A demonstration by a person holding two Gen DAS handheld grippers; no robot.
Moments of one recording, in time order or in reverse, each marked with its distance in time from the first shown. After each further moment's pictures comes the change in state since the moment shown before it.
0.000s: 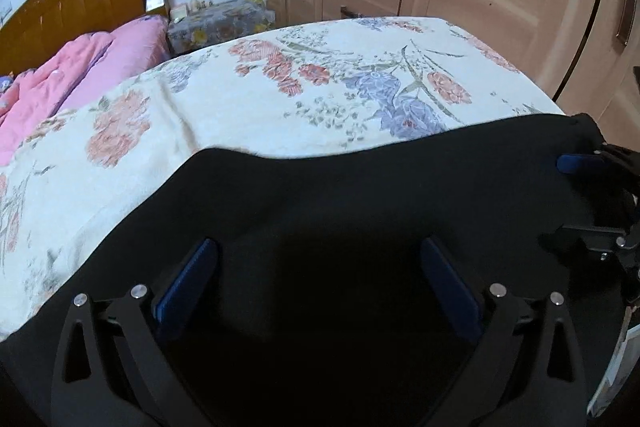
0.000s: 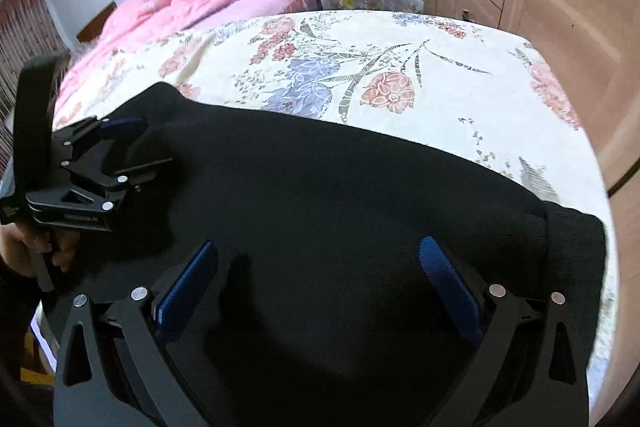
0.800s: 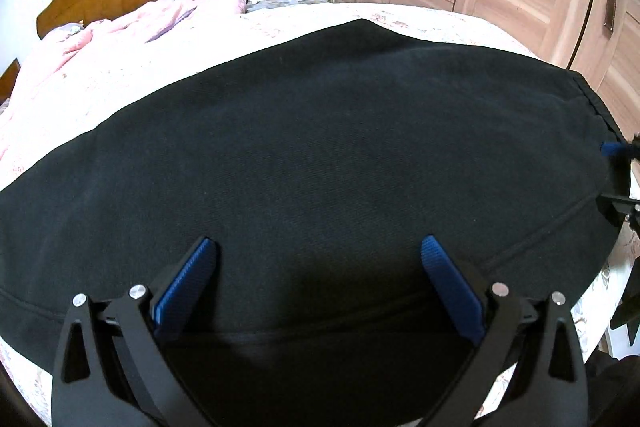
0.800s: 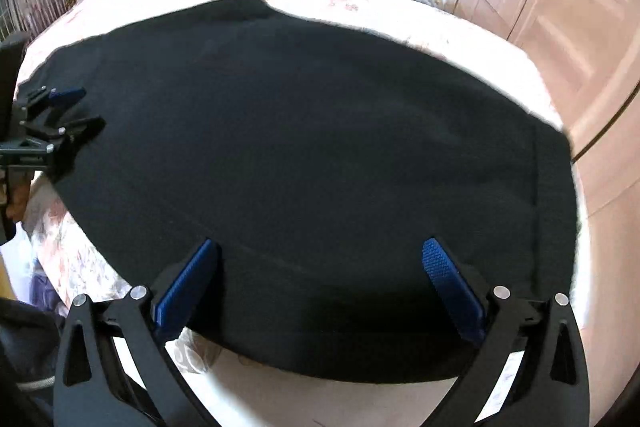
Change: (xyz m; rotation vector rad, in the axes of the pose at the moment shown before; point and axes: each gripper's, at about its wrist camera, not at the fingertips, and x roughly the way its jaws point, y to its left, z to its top) left arm -0.103 0.048 -0.160 -0.150 -0.040 0.139; right arm -0.044 0.065 -0.107 -0.158 0.009 -0.067
